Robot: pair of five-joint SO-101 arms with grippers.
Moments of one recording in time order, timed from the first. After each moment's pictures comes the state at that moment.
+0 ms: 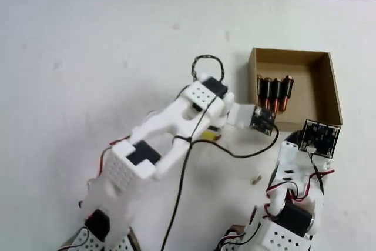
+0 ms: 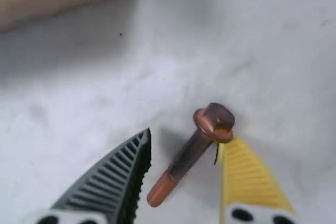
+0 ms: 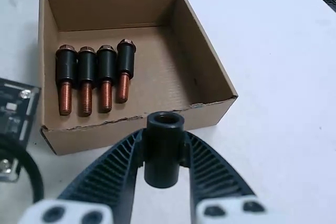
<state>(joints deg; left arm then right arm) 35.3 39.4 -17.2 69.9 -65.2 23.8 -102.9 87.2 52.9 14.2</state>
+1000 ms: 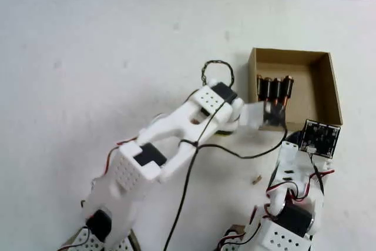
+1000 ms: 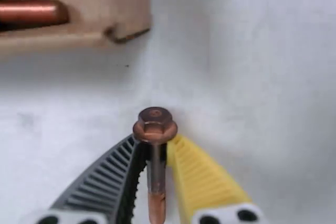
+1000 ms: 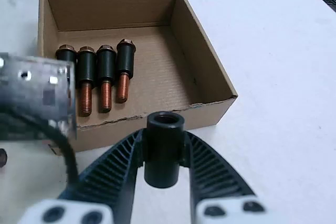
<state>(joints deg) 37.6 40.5 -21.5 69.9 -46.5 23.9 -102.9 87.5 52.8 14.2</state>
